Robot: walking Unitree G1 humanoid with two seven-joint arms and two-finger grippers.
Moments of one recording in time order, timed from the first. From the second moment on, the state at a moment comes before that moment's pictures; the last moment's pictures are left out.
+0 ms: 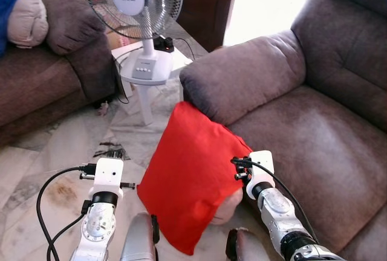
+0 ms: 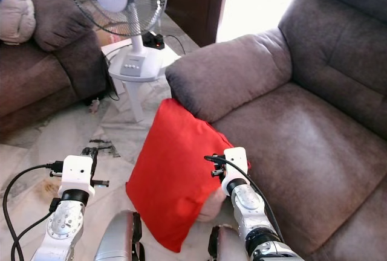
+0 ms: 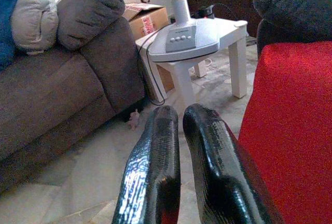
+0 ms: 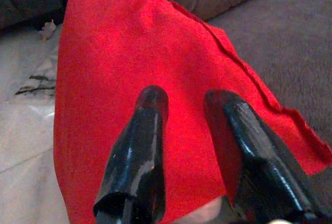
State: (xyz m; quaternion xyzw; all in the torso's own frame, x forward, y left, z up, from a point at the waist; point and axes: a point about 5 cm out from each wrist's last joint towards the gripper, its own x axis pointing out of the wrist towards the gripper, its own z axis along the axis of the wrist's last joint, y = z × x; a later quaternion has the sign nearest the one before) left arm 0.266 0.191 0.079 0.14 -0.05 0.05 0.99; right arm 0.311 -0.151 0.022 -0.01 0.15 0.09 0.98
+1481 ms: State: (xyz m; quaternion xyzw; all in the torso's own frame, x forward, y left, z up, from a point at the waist) left arm 0.272 0.181 0.094 0.12 -0.08 0.06 0.99; right arm 0.316 -0.143 0.031 -0.02 0.12 0.12 0.98
